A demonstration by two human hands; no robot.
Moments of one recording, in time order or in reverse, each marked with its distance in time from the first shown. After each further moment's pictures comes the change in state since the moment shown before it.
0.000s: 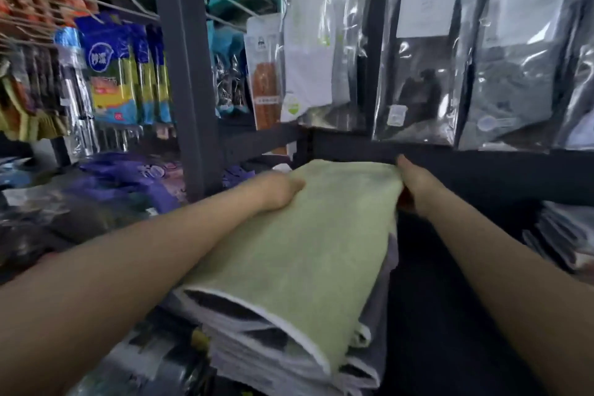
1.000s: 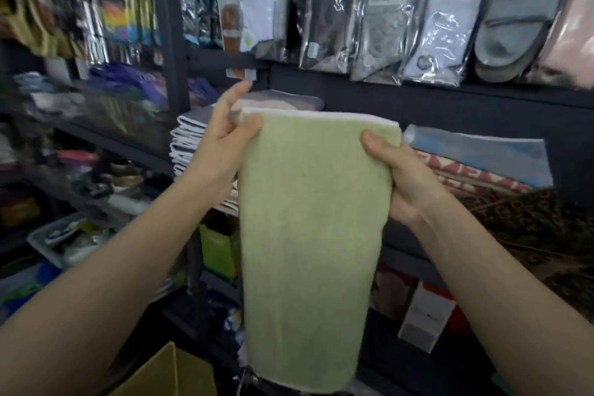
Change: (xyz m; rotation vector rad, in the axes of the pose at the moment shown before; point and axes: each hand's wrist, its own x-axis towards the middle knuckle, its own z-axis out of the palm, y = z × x) left_hand -0.272 0.122 0.063 -1.364 0.434 0.295; right_hand -0.282 0.069 -0.185 0.414 -0.660 -0.225
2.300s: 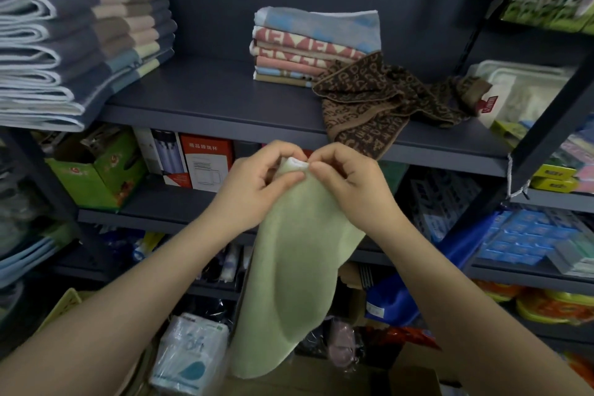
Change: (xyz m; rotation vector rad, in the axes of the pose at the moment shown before) left_hand -0.173 -0.069 0.155 0.223 -0.619 0.064; right_hand -0.205 0.044 -0.077 -1.086 0.395 -0.252
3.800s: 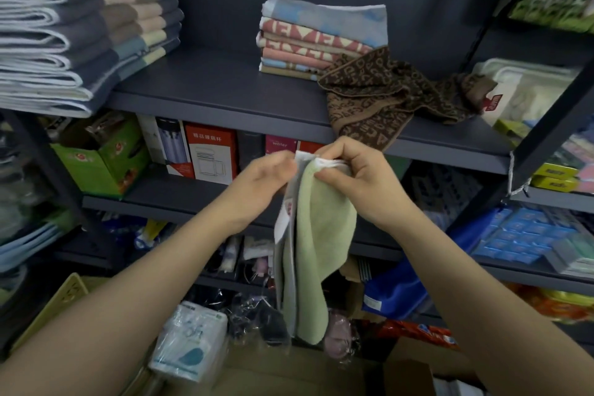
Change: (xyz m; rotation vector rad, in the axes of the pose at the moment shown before) left_hand -0.010 -0.018 0.005 -0.301 -0.160 -0.249; right_hand -0.003 0.002 -0.009 0.179 -0.162 0.007
